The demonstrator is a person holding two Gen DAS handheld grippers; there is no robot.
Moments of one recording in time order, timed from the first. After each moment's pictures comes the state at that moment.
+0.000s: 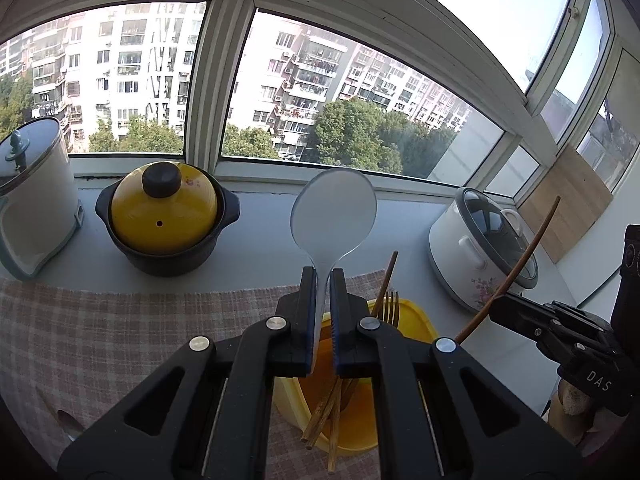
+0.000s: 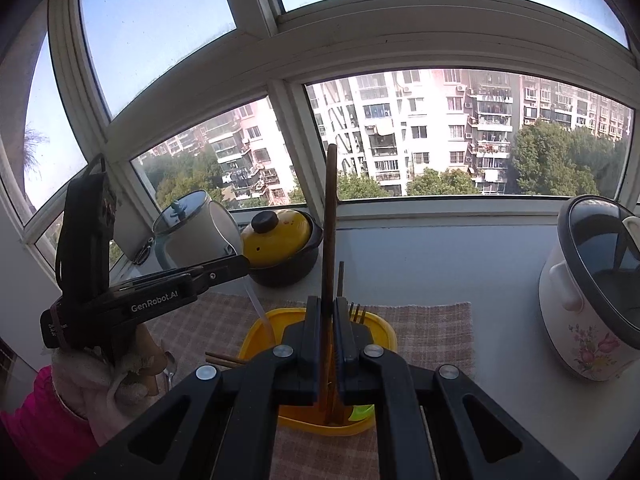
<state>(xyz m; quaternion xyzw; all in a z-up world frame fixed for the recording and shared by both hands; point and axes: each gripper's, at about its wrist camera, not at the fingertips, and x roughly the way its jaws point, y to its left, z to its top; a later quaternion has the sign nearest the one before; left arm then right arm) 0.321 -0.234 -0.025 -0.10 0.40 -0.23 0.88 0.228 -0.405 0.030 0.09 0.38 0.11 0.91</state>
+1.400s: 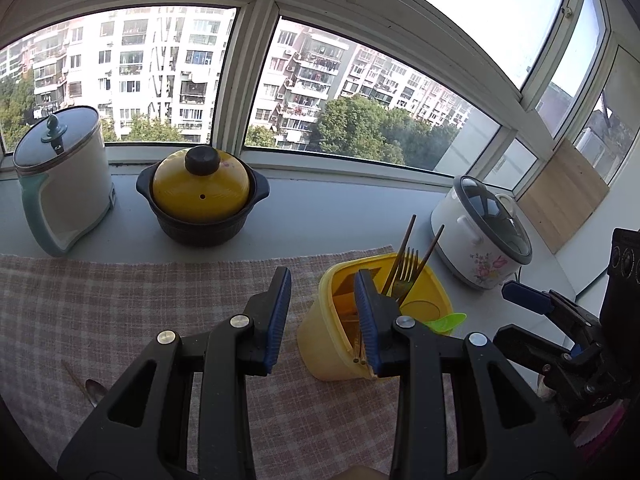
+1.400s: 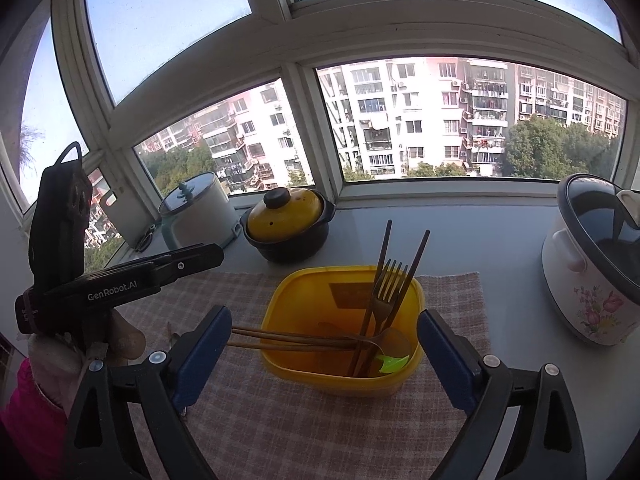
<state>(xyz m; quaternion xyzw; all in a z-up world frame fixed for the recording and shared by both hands) 0.273 -0.183 -0.015 -0.10 0.40 -0.23 0.88 0.190 -0.372 0.022 0.09 0.39 0.10 0.91</state>
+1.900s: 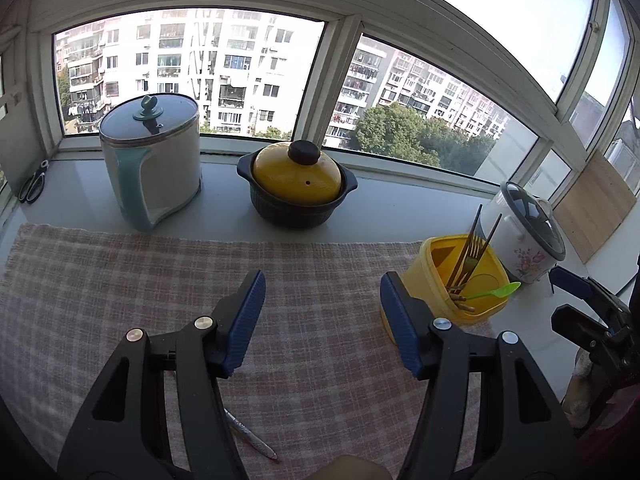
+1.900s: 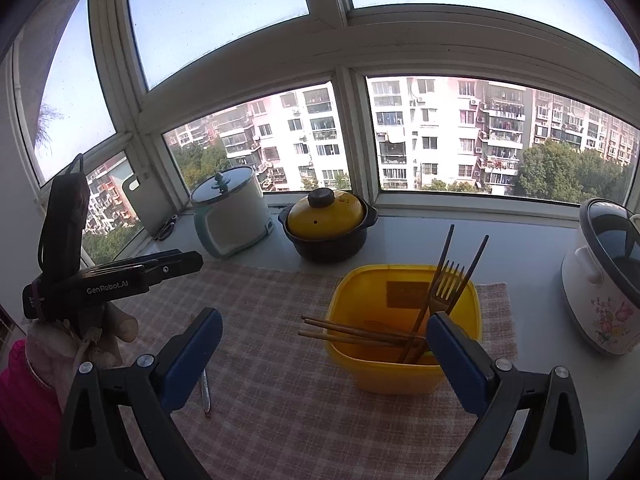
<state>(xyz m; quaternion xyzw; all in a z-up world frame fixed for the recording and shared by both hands) 0.239 -0.081 -0.025 -0.09 0.40 -0.15 0.90 0.167 -0.312 0.030 0.06 0.37 0.13 0.92</state>
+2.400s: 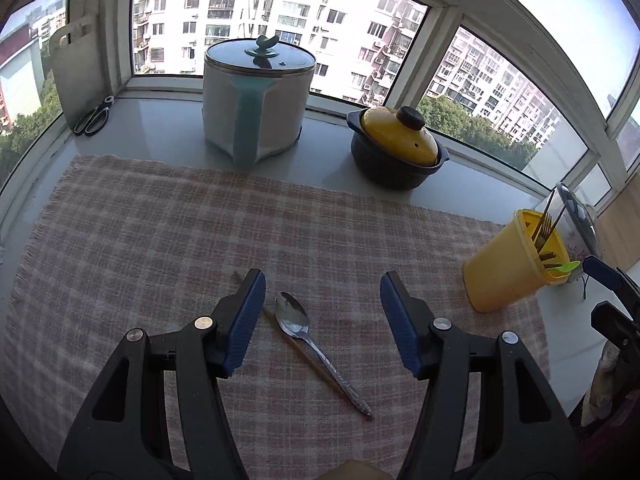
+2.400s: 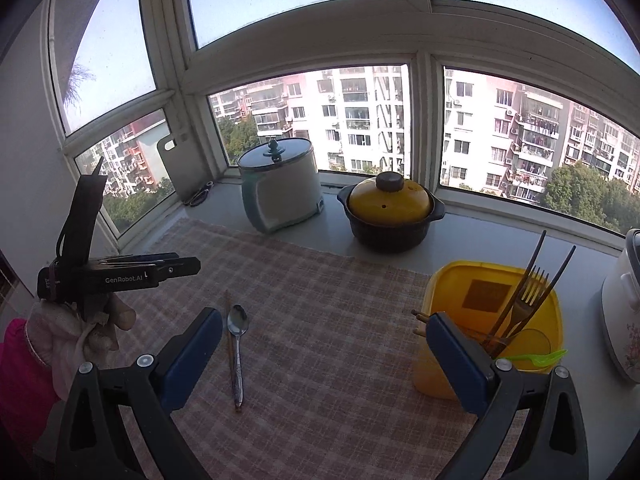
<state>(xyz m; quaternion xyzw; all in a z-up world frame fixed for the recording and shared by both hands) 0.211 0.017 -0.079 -0.12 0.45 -0.07 0.88 0.170 -0.230 0.008 0.01 0.38 0.19 0.90</state>
